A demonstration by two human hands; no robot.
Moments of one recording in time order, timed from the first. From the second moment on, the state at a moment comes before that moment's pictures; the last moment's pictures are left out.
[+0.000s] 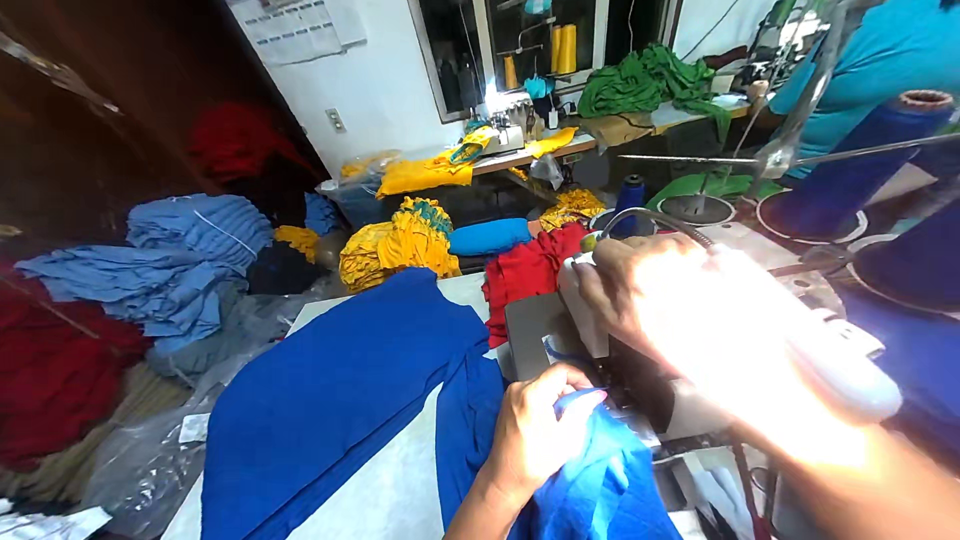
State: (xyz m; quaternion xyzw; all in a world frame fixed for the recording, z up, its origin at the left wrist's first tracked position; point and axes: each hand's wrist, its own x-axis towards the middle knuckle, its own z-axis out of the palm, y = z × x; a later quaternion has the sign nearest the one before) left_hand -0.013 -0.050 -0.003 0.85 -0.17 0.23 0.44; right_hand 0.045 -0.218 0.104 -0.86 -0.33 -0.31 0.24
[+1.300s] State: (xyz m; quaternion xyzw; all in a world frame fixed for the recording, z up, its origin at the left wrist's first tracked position) left_hand -0.009 -0.042 -0.003 0.83 -0.20 0.22 0.47; right_hand 0.072 -0.213 0.106 -0.84 -0.40 -0.34 0.14
